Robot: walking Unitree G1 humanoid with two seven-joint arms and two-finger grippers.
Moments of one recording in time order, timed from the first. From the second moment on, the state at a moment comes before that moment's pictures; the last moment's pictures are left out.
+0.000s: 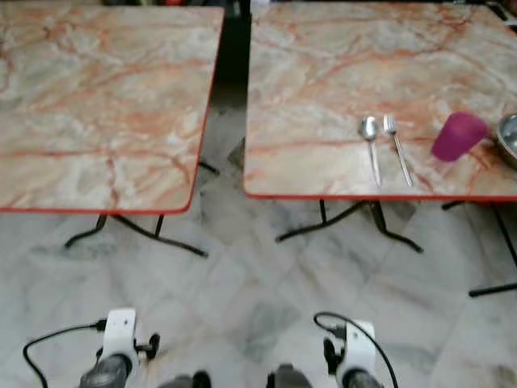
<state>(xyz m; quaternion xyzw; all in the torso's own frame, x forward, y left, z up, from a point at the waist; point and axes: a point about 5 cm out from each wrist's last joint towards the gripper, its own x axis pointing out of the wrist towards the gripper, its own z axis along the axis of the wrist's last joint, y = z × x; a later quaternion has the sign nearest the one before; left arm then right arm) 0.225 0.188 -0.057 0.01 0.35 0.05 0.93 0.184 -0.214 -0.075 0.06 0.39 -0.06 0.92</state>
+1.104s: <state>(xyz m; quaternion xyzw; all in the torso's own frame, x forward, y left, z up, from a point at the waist) 0.205 0.187 -0.071 0.00 0.39 0.04 0.92 0.185 -0.225 -0.072 0.05 0.38 -0.07 0.92</state>
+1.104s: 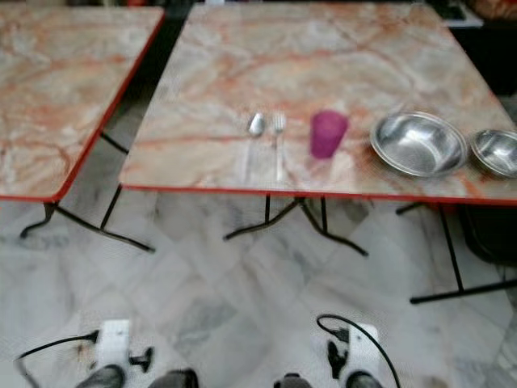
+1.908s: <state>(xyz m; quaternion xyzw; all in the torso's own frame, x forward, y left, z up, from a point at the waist) 0.208 0.199 -0.067 0.00 0.39 0.06 0.92 0.186 -0.219 -0.073 0.06 0.38 -0.07 0.92</state>
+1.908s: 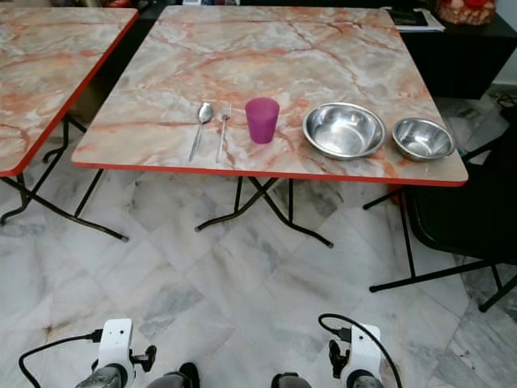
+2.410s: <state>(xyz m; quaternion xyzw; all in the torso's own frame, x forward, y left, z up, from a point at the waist) 0.207 0.201 -0.067 0.00 0.39 0.06 0.92 0.184 -0.219 -0.074 0.06 0.39 -0.08 0.92</state>
